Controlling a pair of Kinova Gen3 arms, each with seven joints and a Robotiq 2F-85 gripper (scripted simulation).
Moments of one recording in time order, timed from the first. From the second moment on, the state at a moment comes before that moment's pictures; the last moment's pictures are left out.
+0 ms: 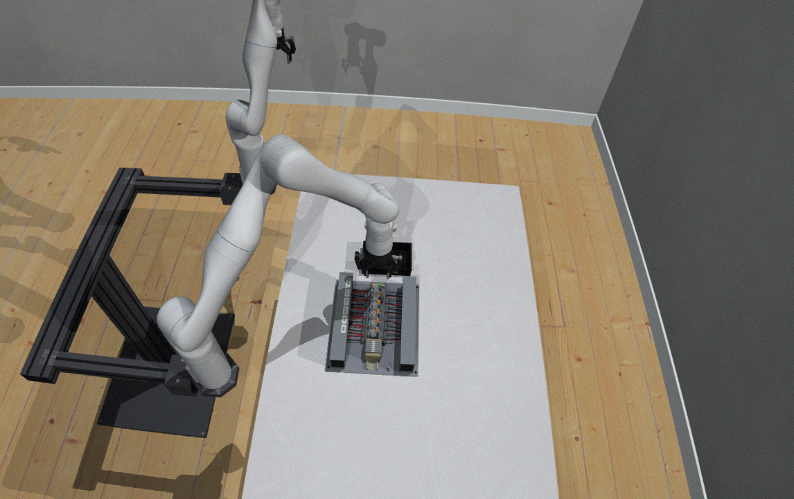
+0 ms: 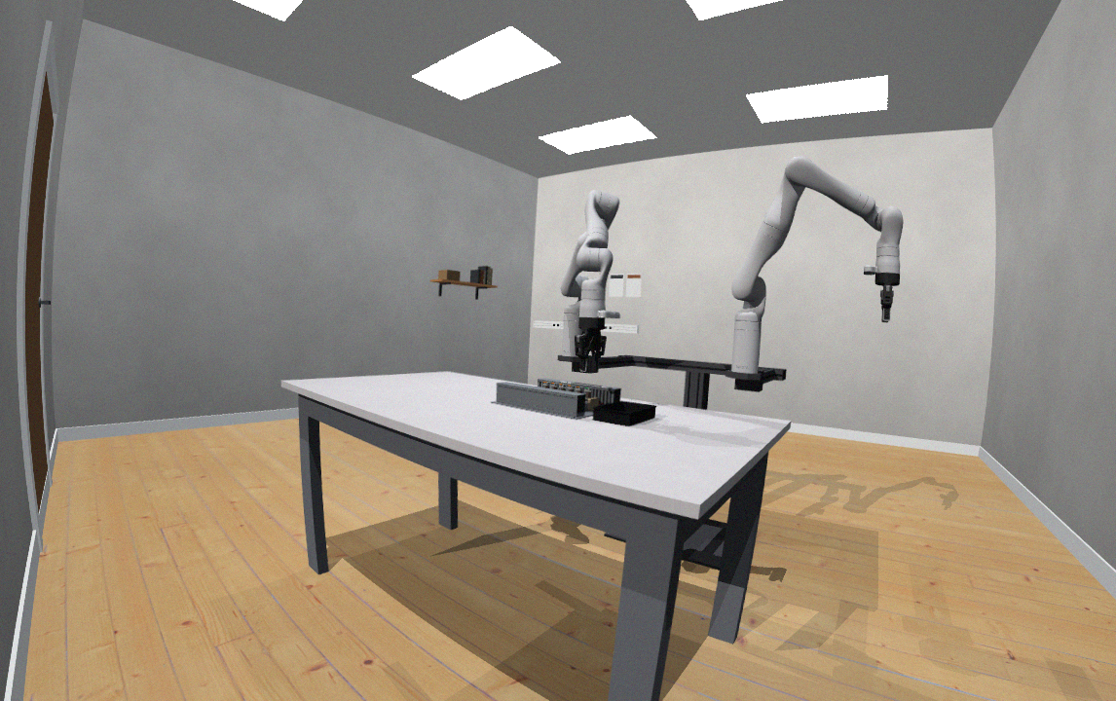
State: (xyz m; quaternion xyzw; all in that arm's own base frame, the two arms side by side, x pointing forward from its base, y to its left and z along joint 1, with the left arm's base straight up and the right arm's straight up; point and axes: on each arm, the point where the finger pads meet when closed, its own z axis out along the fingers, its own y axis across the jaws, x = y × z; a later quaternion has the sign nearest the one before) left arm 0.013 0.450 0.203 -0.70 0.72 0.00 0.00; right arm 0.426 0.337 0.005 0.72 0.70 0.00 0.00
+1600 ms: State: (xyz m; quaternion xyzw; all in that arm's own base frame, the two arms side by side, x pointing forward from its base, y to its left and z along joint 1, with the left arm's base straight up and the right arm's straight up) left arm 0.013 0.450 0.203 -0.70 0.72 0.00 0.00; right arm 0.425 0.337 -0.039 0.72 0.70 0.00 0.00
